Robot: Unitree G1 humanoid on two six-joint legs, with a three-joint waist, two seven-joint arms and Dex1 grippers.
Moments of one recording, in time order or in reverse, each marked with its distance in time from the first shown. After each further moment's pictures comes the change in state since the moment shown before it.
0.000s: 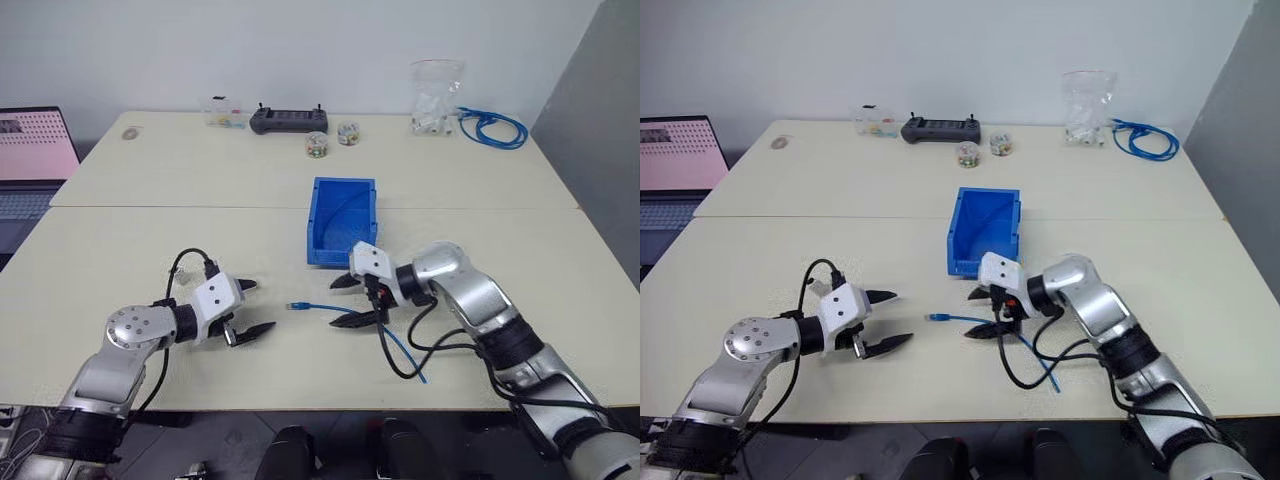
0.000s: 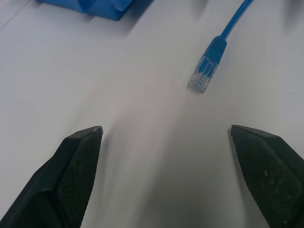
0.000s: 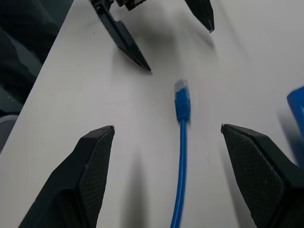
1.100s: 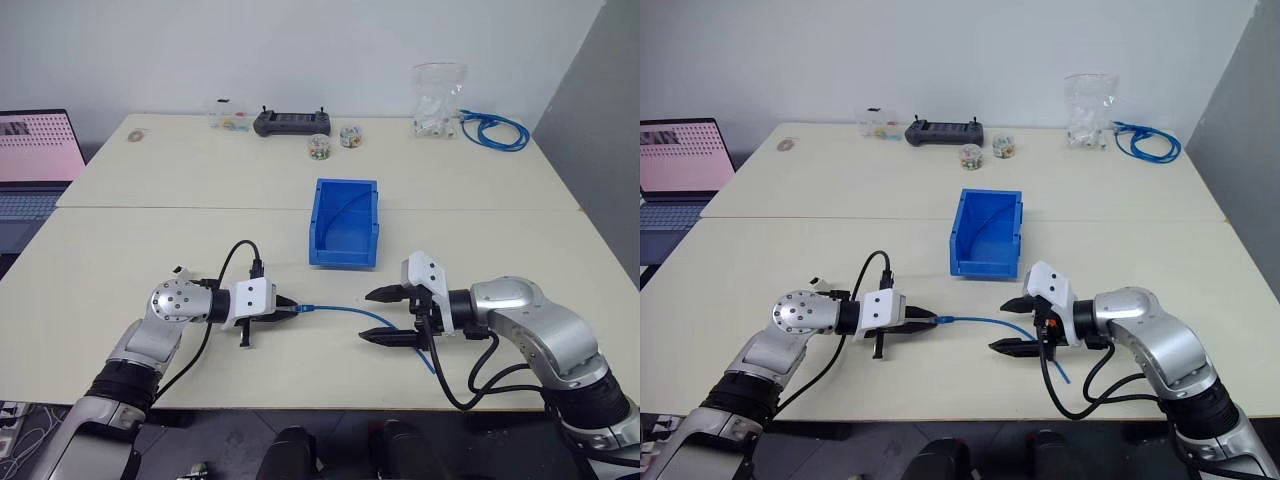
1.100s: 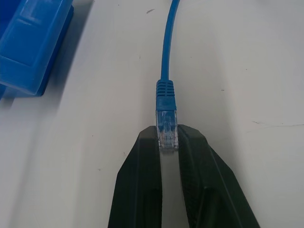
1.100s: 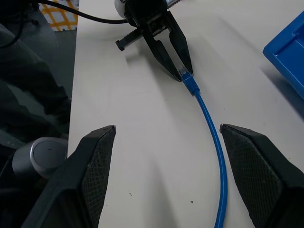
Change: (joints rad) left arm -0.226 -0.048 -0.179 0.264 0.095 -0.283 -0.202; right arm 0.230 -0.177 -0.193 -0.450 0.303 0.301 -0.208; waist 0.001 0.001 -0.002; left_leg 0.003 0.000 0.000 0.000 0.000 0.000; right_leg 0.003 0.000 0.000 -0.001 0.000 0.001
